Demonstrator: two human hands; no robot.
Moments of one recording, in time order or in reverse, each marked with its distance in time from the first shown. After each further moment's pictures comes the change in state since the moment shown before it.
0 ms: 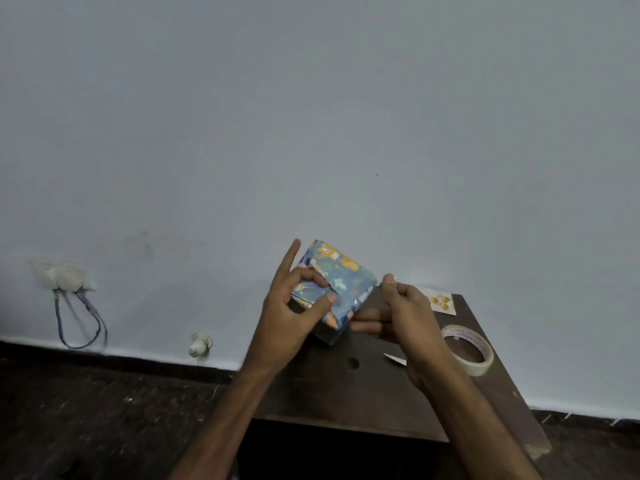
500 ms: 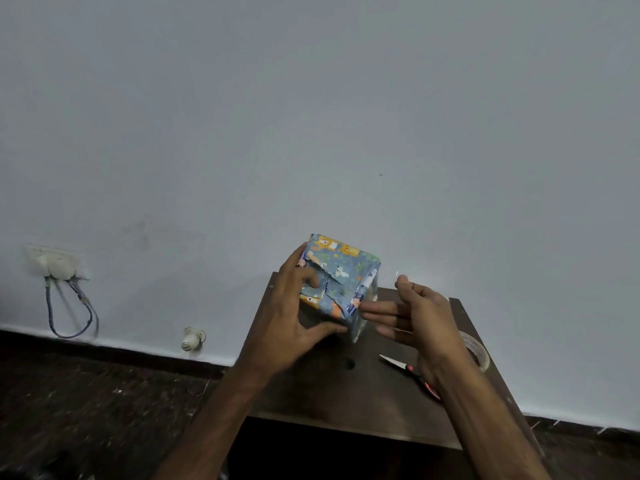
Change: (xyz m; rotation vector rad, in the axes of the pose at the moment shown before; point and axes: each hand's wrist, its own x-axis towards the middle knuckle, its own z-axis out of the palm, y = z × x) left_hand -0.004 -0.007 -0.009 0.309 -0.083 0.211; right_hand 0.000 -0.012 -0.011 0.008 0.032 0.062
